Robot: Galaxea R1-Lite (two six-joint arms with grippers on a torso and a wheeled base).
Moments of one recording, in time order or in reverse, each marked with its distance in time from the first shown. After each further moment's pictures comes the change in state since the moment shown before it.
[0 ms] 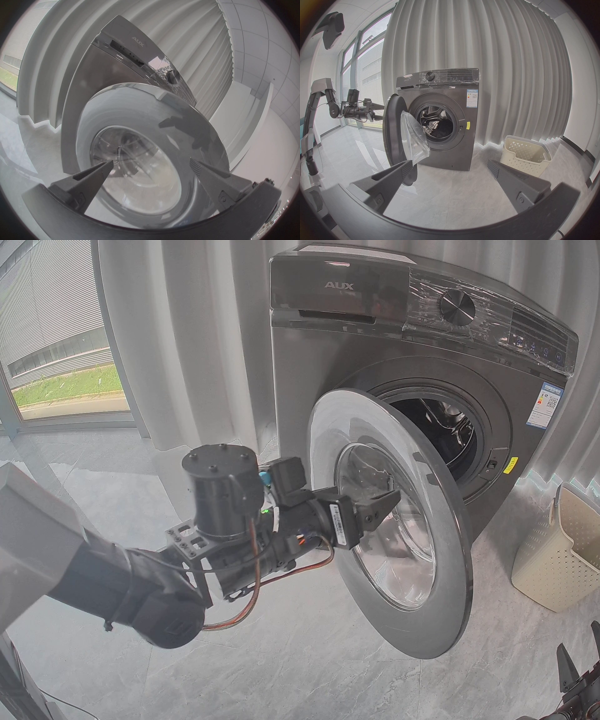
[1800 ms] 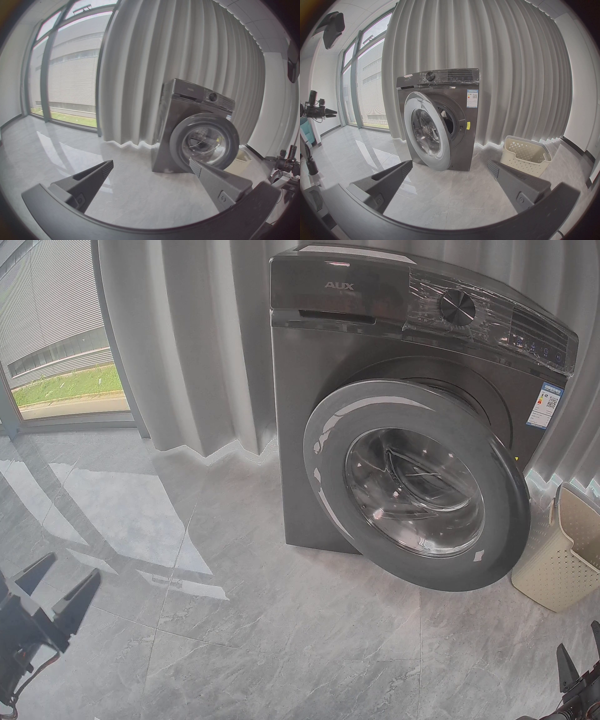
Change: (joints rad) left arm 0.341 -1.132 0.747 0.410 0.293 0.262; right arm 0.000 0.000 0.000 -0.001 0.002 -0.003
